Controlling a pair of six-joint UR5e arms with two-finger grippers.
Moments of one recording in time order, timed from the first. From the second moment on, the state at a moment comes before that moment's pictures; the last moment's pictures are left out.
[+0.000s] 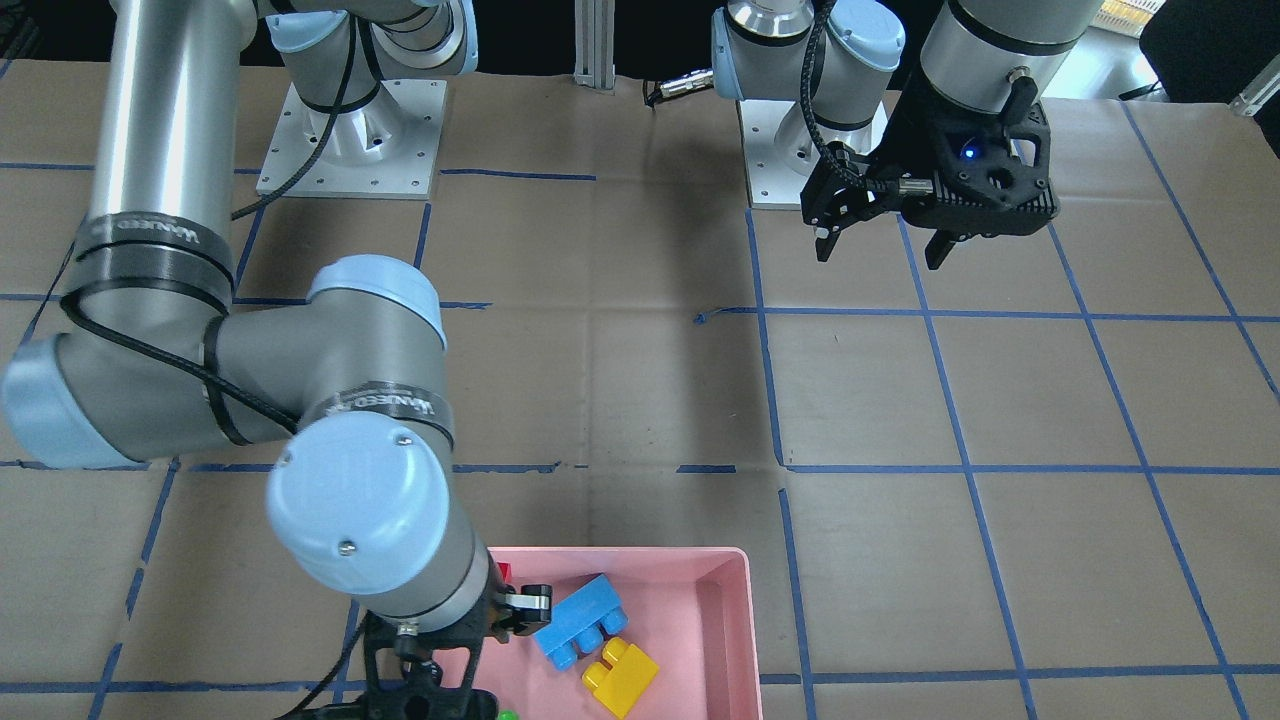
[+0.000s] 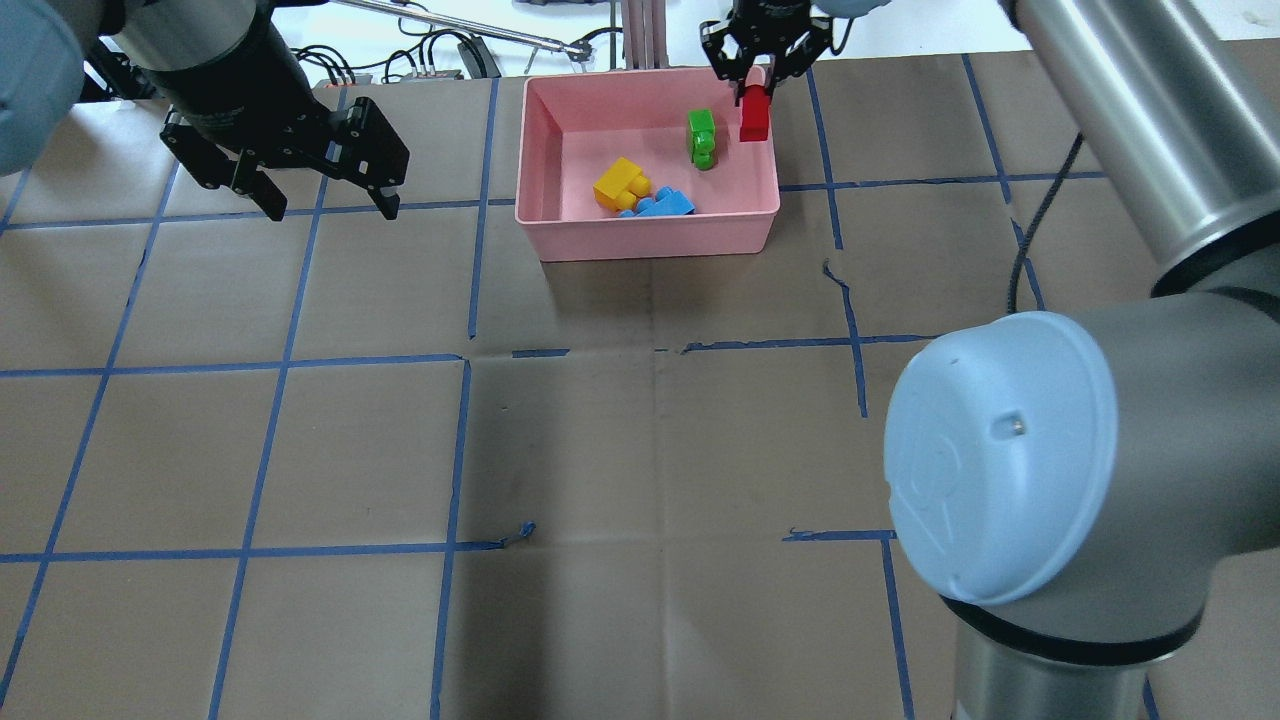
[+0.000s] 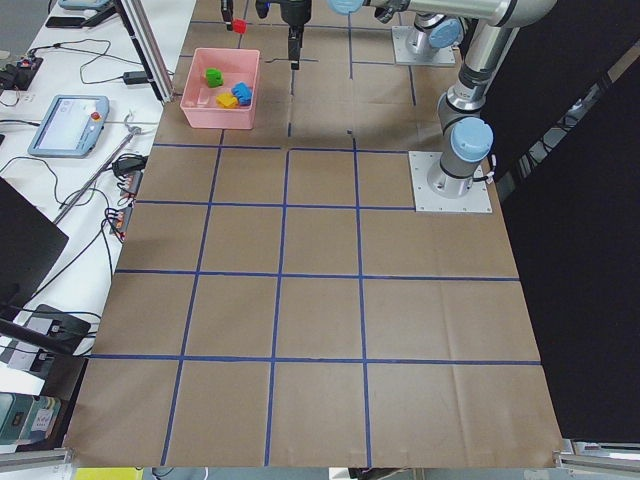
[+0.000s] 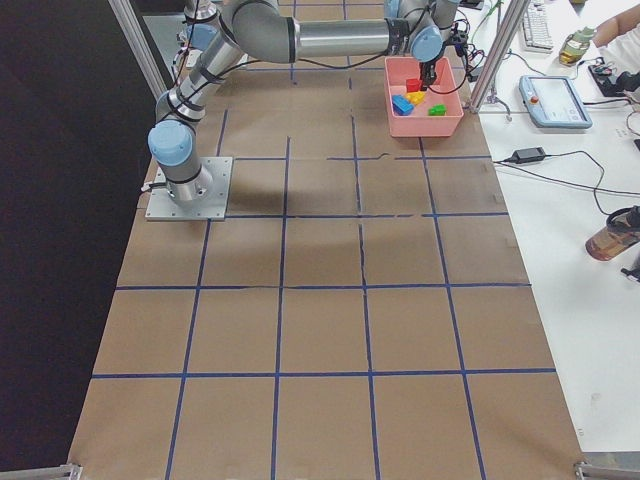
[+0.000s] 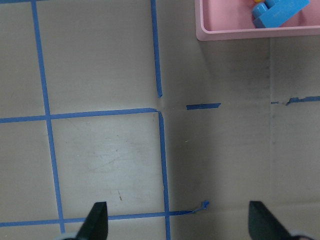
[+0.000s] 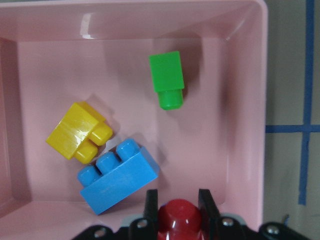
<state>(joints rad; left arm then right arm) -1.57 -1.60 -1.46 -1.63 1.56 0.05 1.77 -0.77 0.88 -1.74 -1.52 0.21</state>
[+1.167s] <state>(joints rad) -1.57 -1.60 -1.46 -1.62 1.56 0.05 1.71 -0.86 0.91 -1.60 -1.53 0.14</state>
